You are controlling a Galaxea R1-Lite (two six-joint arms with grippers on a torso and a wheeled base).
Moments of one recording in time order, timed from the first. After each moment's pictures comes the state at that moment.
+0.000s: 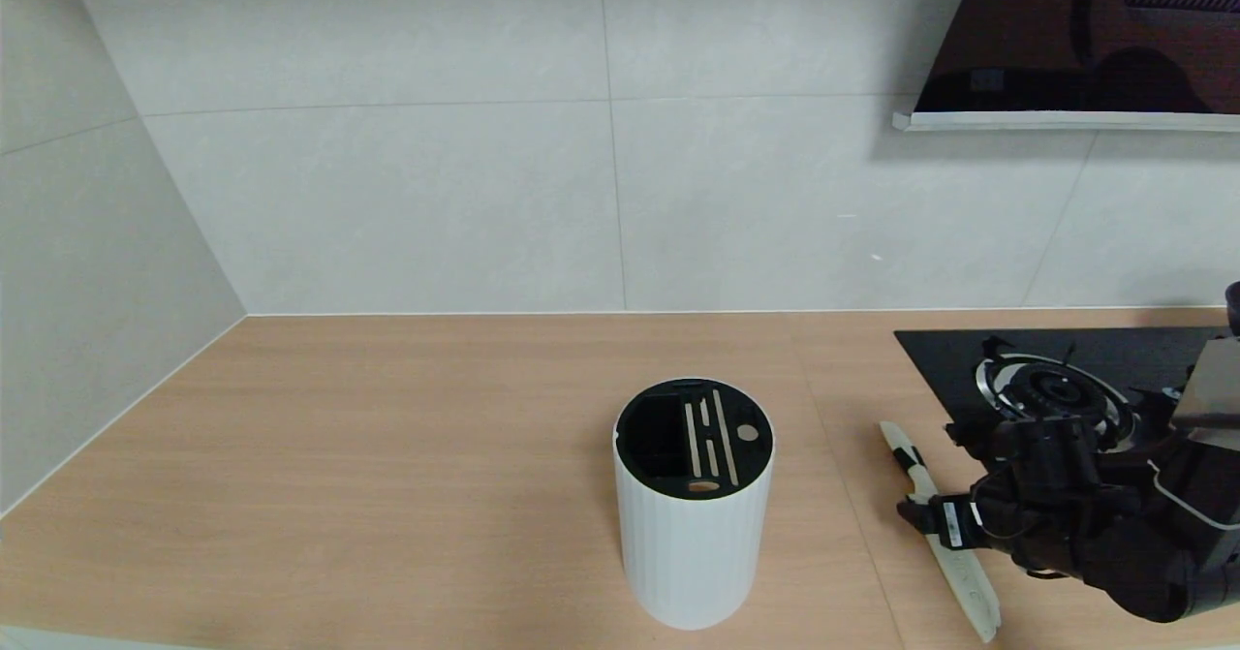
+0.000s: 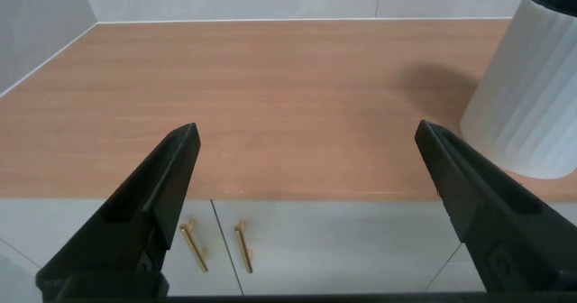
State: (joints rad) left arm 0.01 0.00 0.00 0.00 0.00 0.00; right arm 0.14 2.14 -0.49 -0.95 -0.08 0.01
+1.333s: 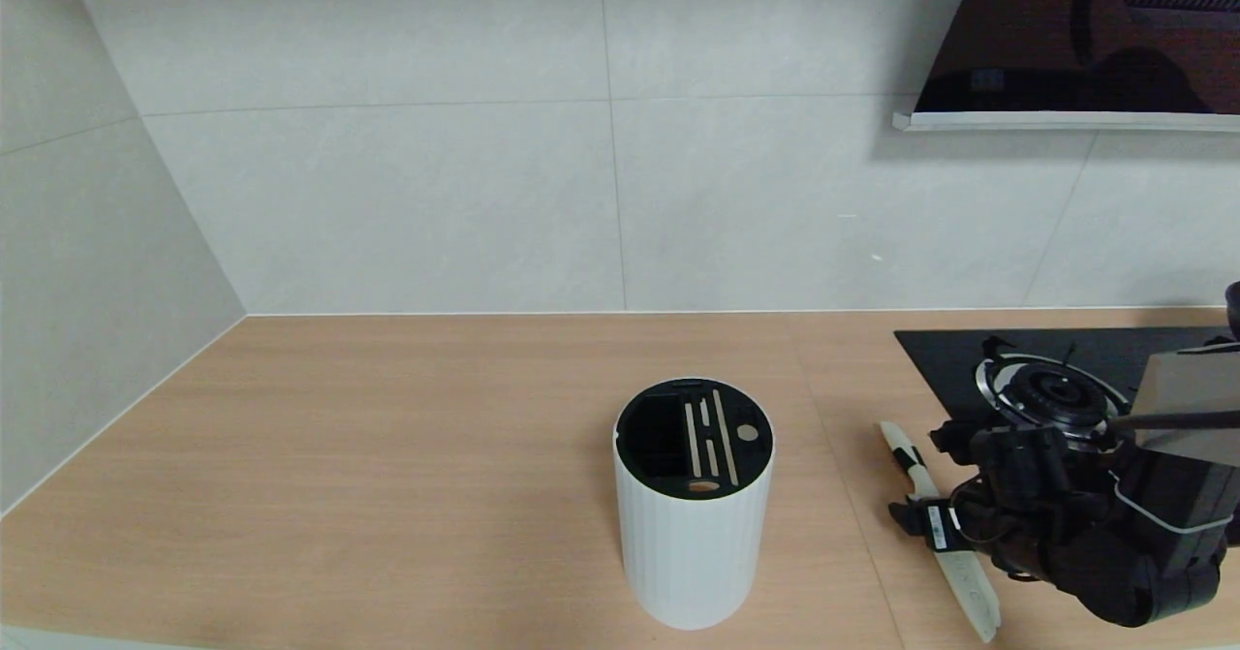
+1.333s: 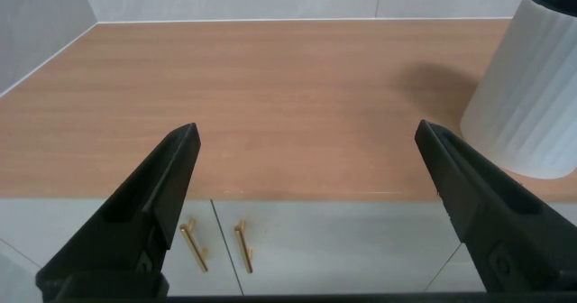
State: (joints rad) left arm 0.01 0.00 0.00 0.00 0.00 0.00; right arm 0.17 2.23 -0.51 -1.01 -0.16 0.02
